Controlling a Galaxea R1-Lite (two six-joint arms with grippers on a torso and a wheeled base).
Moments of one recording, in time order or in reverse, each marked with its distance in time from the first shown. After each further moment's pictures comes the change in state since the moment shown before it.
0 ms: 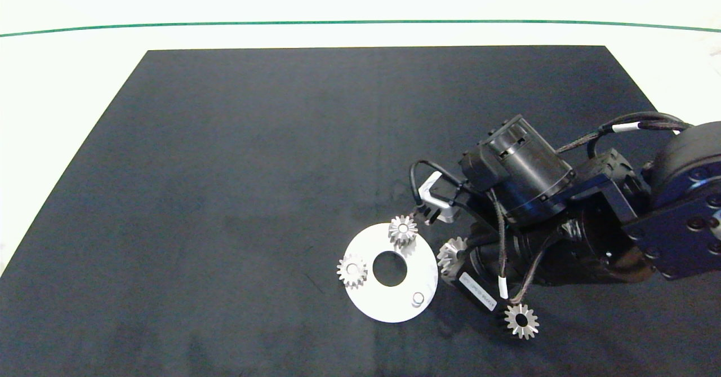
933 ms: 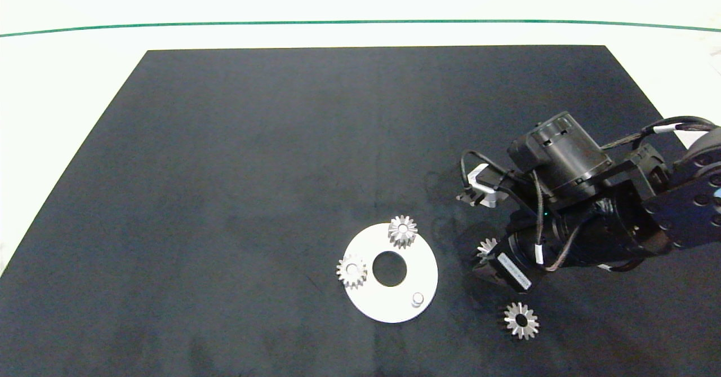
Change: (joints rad) left arm -0.001 -0.011 -0.004 -0.003 -0.001 0.001; right arm -0.163 -0.053 0.089 -0.040 0.055 -0.016
